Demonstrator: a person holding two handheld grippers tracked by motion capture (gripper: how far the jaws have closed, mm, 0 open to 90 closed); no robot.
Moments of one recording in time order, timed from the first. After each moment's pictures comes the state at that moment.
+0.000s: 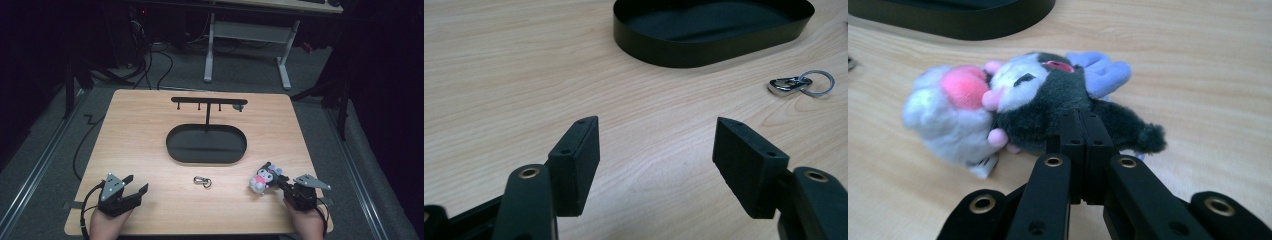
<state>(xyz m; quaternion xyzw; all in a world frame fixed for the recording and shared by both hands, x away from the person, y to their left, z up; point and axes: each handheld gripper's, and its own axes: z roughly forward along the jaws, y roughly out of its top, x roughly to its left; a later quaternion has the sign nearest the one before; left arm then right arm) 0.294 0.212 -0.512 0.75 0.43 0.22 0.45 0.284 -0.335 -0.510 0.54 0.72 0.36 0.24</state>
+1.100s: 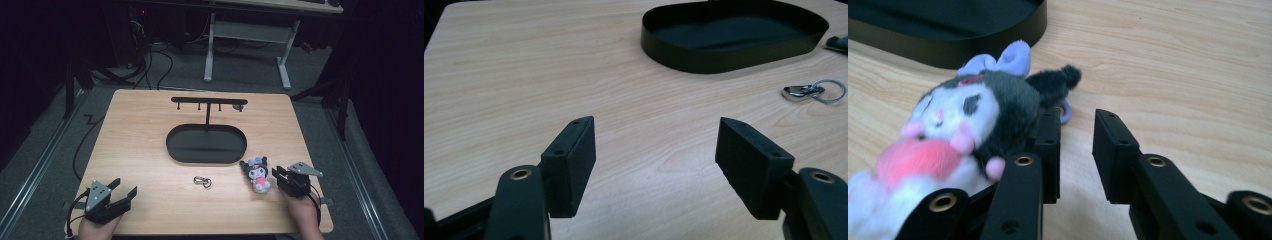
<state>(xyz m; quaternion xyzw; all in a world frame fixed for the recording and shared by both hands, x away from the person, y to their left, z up) 0.278 0.229 -0.507 0.73 0.45 0.25 0.46 0.319 -0.332 -0.510 0.52 0.73 0.37 0.26</state>
